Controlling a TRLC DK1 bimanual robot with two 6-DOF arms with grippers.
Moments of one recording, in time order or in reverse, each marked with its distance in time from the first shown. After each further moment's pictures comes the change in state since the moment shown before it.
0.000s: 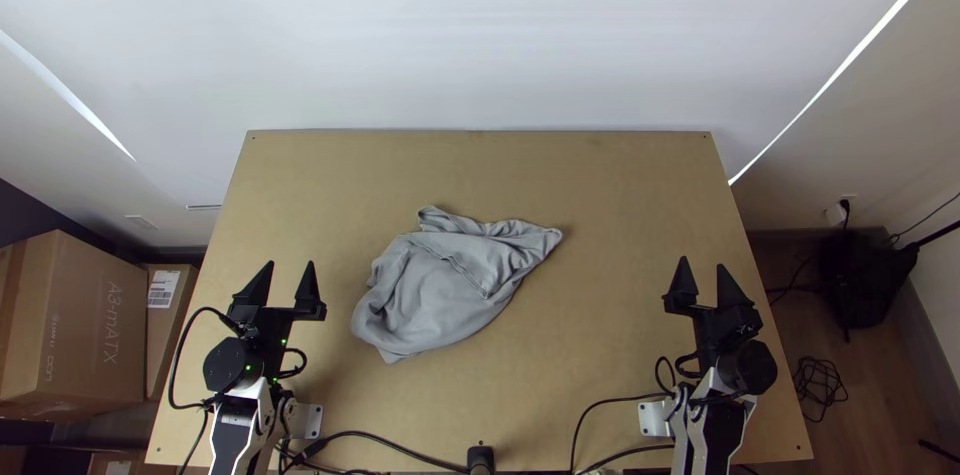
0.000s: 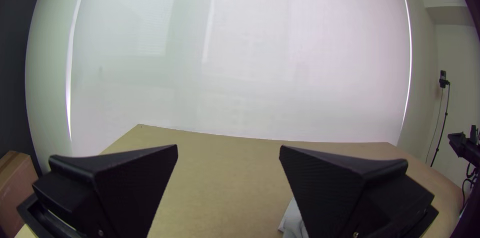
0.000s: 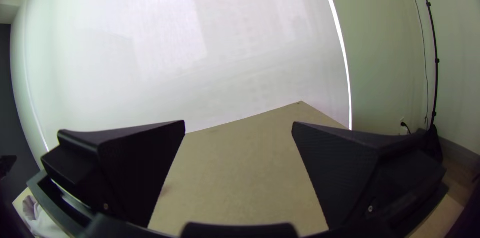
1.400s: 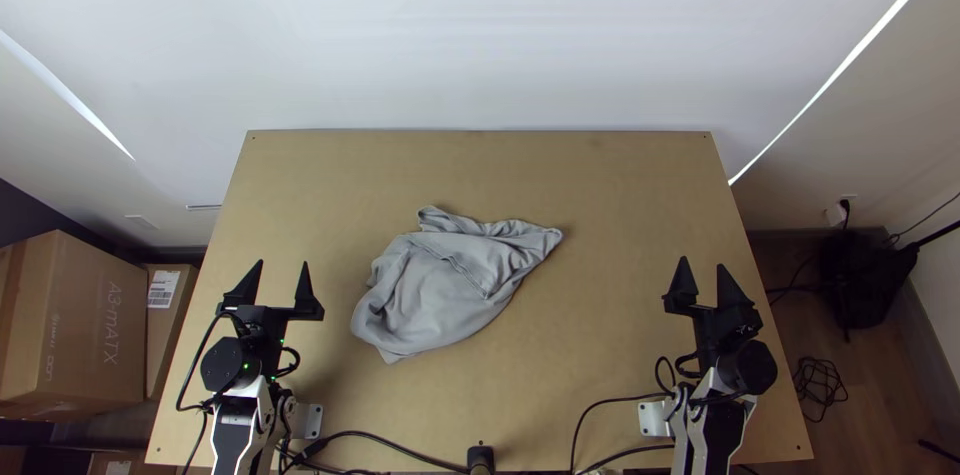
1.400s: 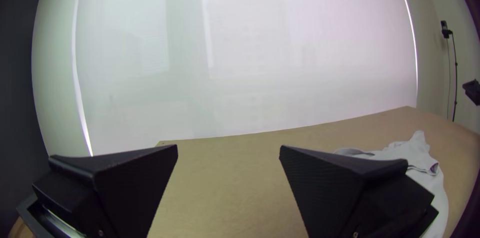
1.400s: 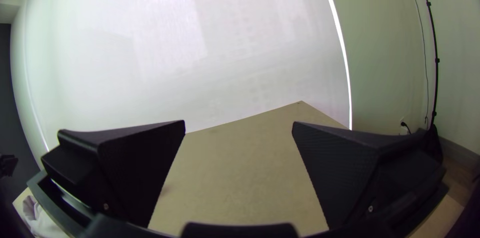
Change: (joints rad) left arm 0.056 0.000 0.001 -0.003 0.000 0.240; right arm 0.000 0.000 0.000 0.000 0.000 0.000
